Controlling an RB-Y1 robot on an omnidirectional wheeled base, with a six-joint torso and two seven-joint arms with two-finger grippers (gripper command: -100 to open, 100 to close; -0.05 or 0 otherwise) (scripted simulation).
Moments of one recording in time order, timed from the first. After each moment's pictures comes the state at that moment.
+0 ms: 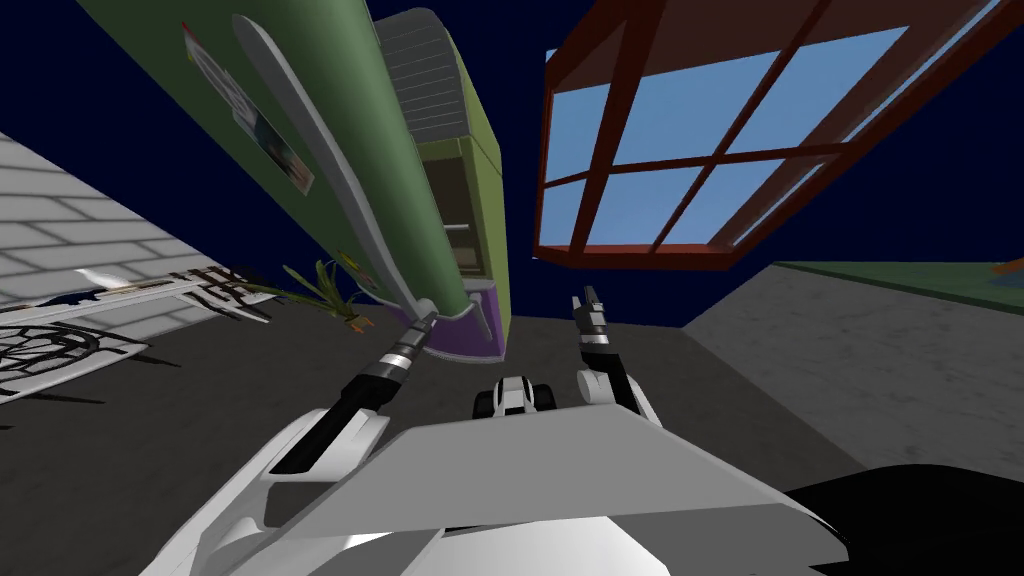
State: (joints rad) left arm 0.62 0.59 0.04 -2.46 0.03 0.22 0.02; right arm 0.50 0.01 0.03 -2.21 0.08 -0.36 -0.06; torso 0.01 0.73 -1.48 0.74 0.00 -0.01
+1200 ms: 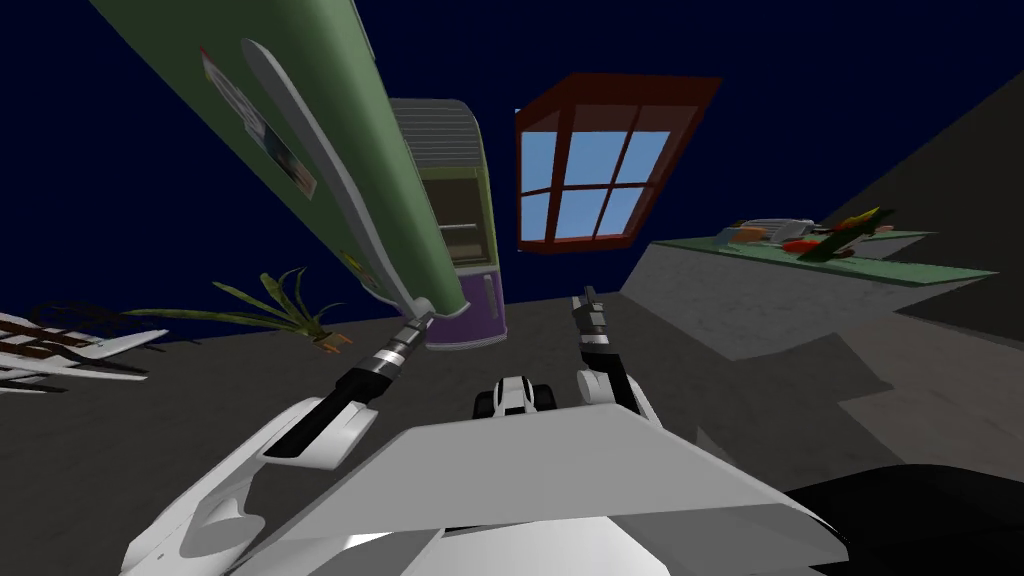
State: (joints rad) left arm 0.60 0.74 0.09 -2.35 0.13 0.12 0.09; right arm 0.50 0.01 0.03 -2.21 0.08 -0.36 -0.06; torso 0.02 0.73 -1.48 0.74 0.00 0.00
